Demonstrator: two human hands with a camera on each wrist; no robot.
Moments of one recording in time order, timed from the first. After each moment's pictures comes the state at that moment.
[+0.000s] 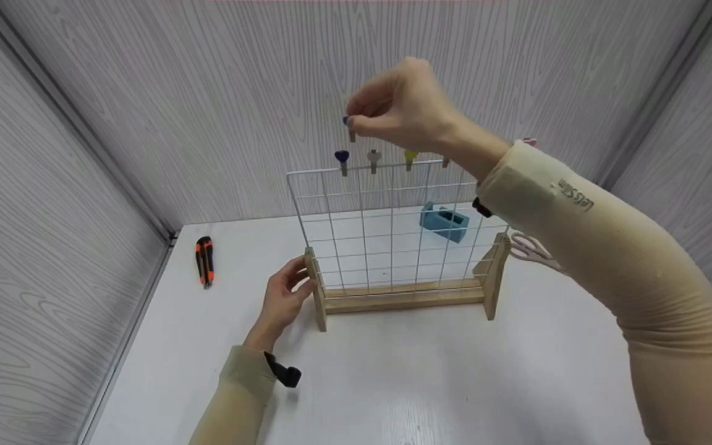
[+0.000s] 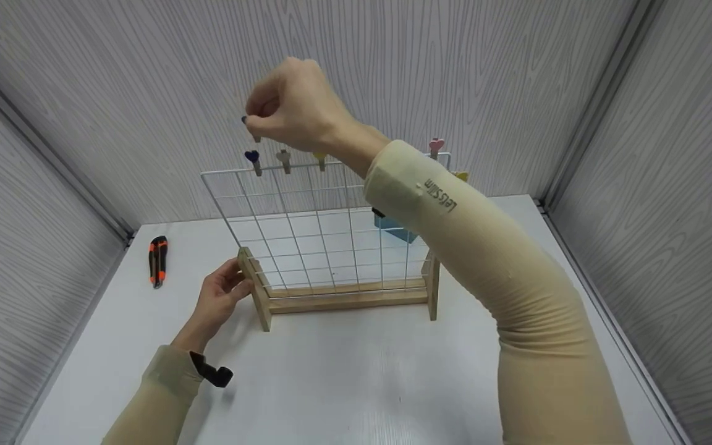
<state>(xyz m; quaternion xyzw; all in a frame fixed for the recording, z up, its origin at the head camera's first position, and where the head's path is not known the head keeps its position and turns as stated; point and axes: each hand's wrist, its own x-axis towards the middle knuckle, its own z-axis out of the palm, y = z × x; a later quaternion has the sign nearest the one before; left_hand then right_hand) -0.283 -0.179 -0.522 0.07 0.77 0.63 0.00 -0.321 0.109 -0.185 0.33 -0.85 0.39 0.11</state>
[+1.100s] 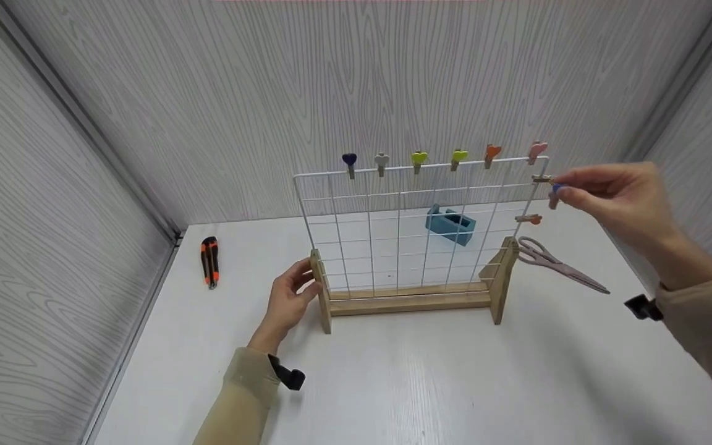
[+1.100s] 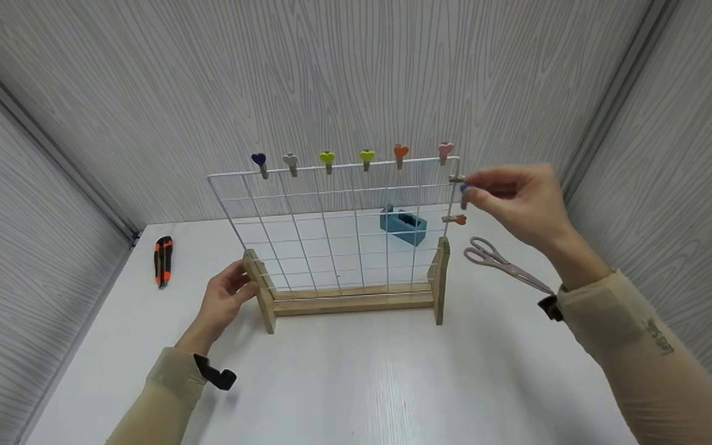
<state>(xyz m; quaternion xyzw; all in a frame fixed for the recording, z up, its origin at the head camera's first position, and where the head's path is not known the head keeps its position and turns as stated) -0.273 -0.179 -0.523 0.07 0.77 0.64 -0.01 -0.255 0.344 -0.307 0.22 -0.76 0.58 0.18</state>
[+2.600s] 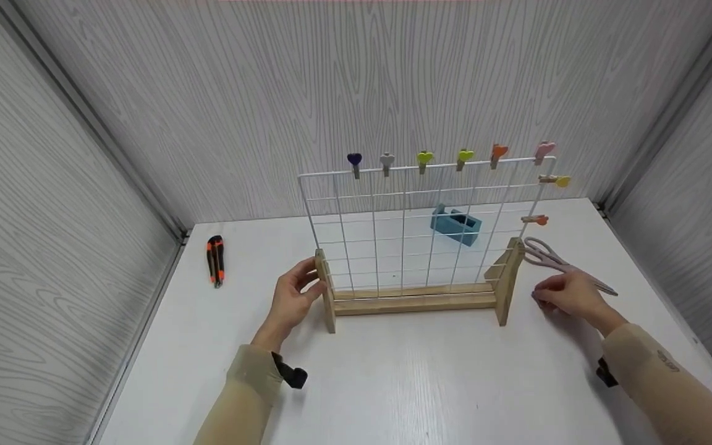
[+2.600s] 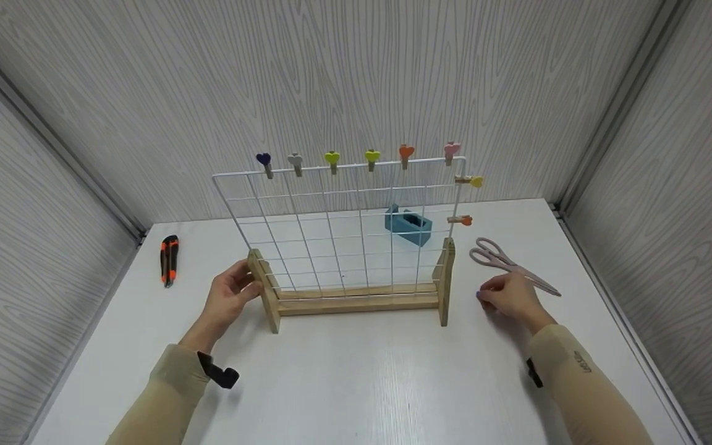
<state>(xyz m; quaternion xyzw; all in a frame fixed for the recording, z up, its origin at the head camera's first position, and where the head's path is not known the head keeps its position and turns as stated) -0.272 -0.181 -0.520 0.07 0.77 0.64 0.00 -0.279 0.403 -0.544 -0.03 -0.92 0.36 -0.12</state>
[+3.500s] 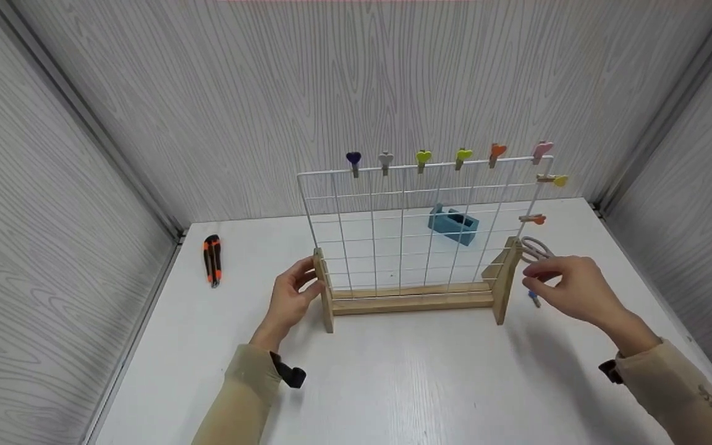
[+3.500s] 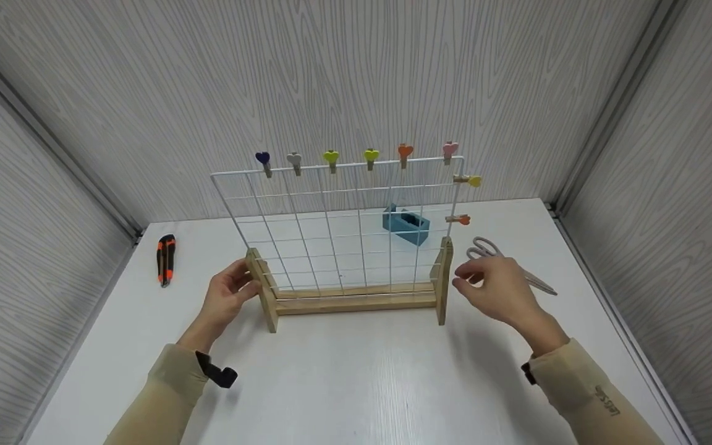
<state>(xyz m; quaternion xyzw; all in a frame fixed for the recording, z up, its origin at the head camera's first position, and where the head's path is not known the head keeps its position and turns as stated) -0.276 -0.181 -0.526 0.08 0.76 0.64 -0.01 -0.221 0.338 -0.439 0.15 -0.94 0.29 0.09</state>
